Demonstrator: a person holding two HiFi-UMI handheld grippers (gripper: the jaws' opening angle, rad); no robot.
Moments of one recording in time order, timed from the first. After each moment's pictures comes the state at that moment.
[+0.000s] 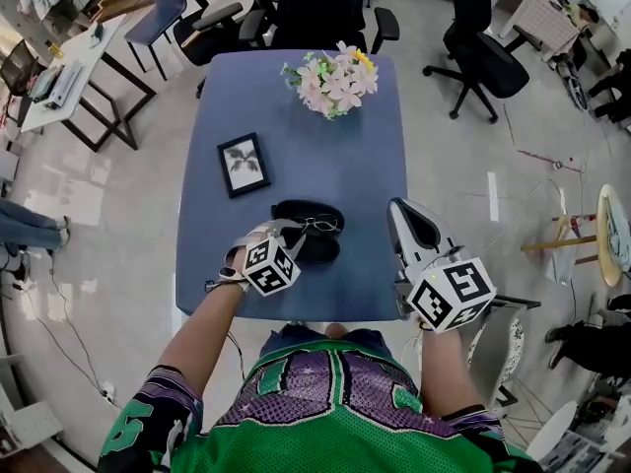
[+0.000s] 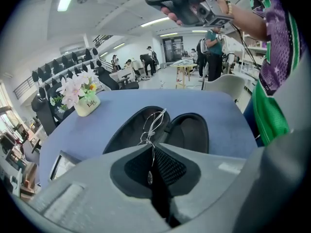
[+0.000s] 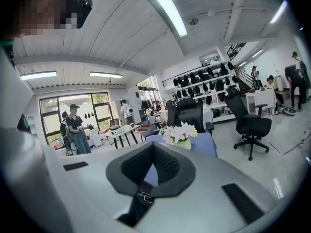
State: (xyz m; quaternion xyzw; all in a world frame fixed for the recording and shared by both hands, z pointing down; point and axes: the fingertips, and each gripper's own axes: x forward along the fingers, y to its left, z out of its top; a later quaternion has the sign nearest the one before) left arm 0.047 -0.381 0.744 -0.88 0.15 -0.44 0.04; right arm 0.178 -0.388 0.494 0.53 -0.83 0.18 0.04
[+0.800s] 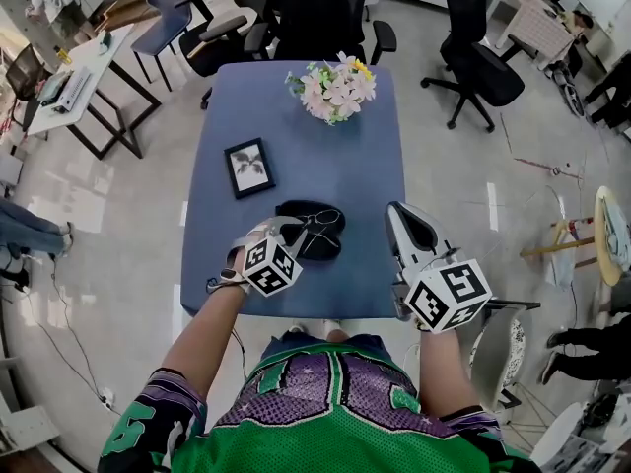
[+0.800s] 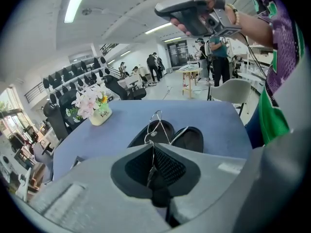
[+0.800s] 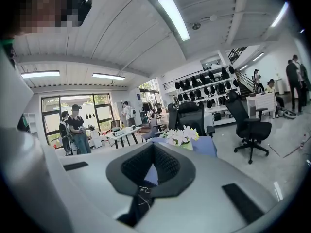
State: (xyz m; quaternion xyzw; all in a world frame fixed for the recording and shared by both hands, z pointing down) left arm 0.044 -0.382 0.698 -0.89 0.20 -0.41 0.07; right arm 0.170 -0.363 0.476 0.53 -0.83 0.16 0.03
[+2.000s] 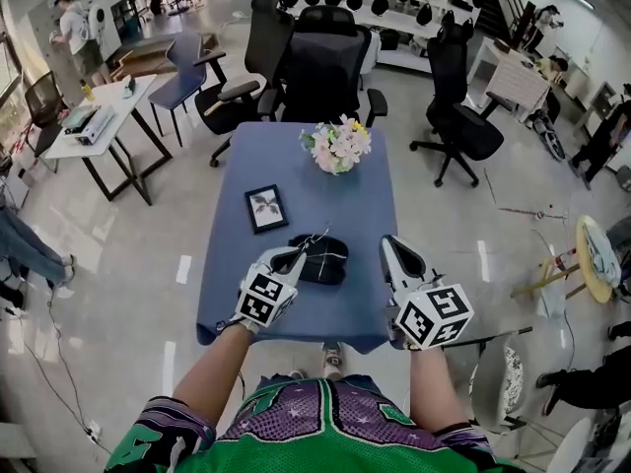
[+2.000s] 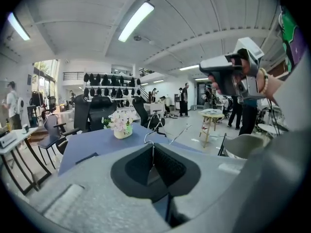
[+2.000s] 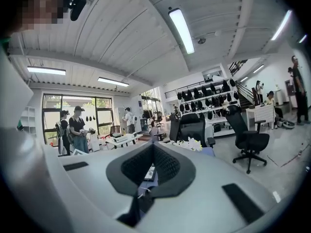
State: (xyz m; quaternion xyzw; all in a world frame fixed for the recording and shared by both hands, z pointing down) left arm 0.000 -0.345 0.574 -0.92 0.33 -0.19 -0.05; right arm 0.133 -0.299 0.421 0.54 -0.83 0.11 0.01
